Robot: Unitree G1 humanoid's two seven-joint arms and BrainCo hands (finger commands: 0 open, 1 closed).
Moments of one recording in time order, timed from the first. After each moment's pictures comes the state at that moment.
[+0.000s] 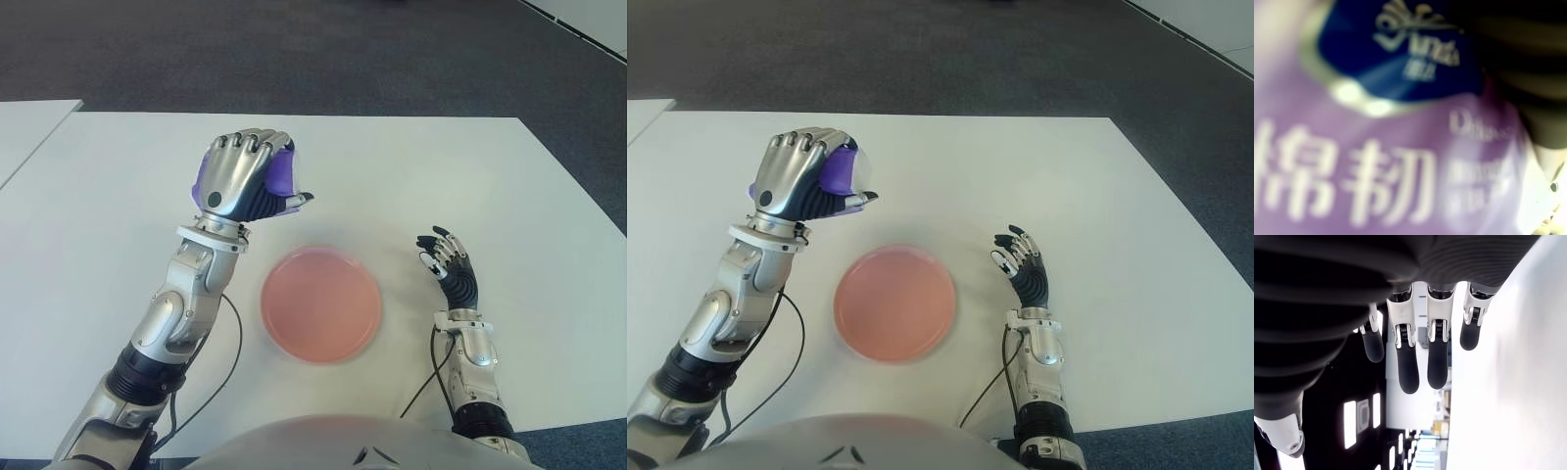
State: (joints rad) left arm -0.15 0.38 -0.30 -0.40 0.98 0.09 0.19; right arm 0.06 -0.10 -0.17 0.47 0.12 -0.59 0.15
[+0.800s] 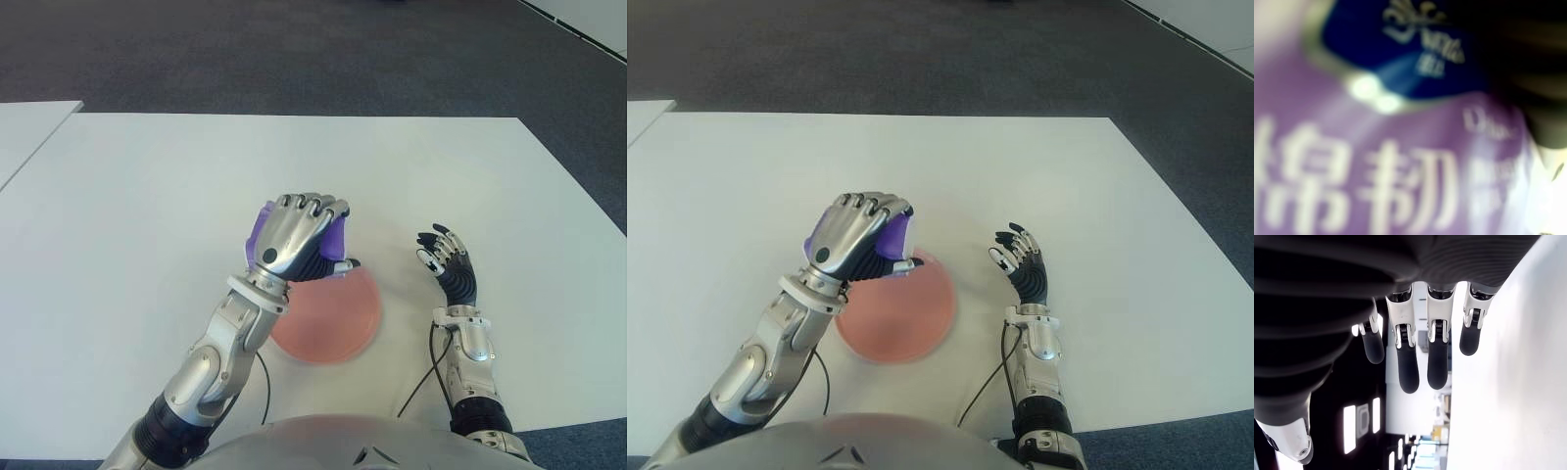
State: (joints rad) left arm 0.07 0.28 -0.52 -0.49 1.14 0.04 0.11; right arm 0.04 -0.09 -0.16 0.49 0.09 -0.59 0.08
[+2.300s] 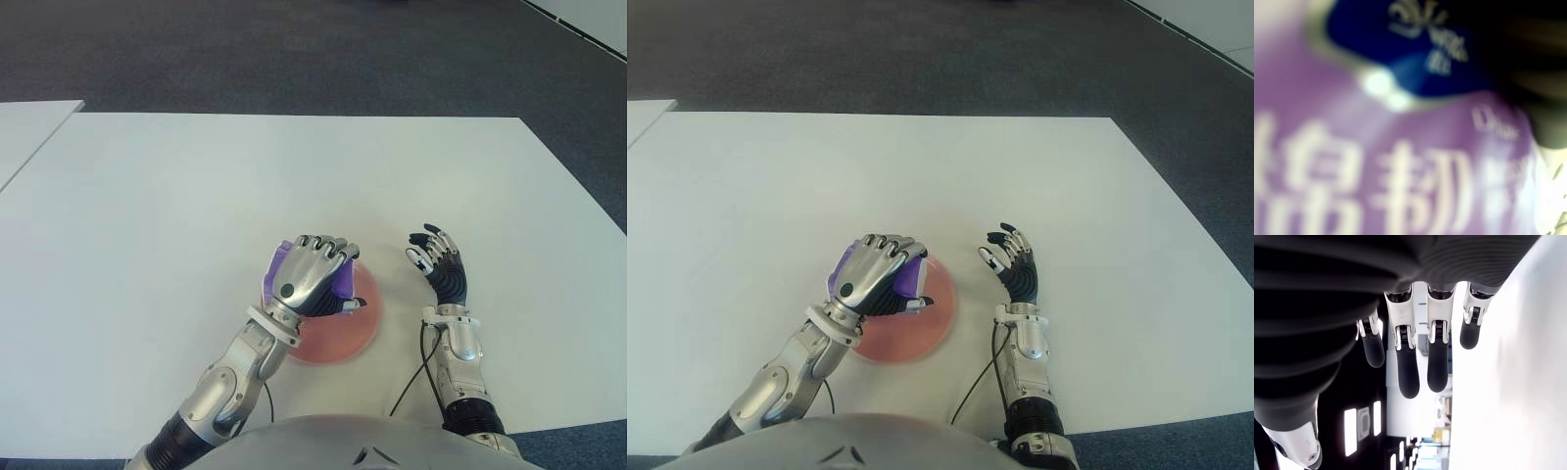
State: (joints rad) left arm 0.14 0.24 -0.58 -0.30 1.19 -0.05 0.27; right arm 0.06 -0.07 -0.10 0.45 0.08 -0.59 0.02
